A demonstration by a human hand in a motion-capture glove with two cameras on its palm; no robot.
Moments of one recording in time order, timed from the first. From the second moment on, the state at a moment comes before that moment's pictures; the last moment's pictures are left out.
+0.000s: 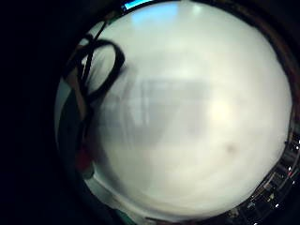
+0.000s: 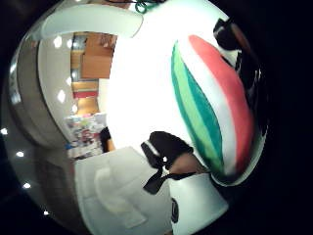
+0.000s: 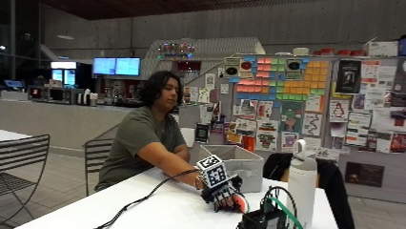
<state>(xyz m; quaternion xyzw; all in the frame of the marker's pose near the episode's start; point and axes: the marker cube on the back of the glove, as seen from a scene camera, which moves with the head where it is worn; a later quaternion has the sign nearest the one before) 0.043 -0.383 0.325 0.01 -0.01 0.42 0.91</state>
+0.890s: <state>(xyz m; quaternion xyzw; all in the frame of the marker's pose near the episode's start) -0.182 -0.322 0.070 0.19 -0.25 -0.02 0.95</state>
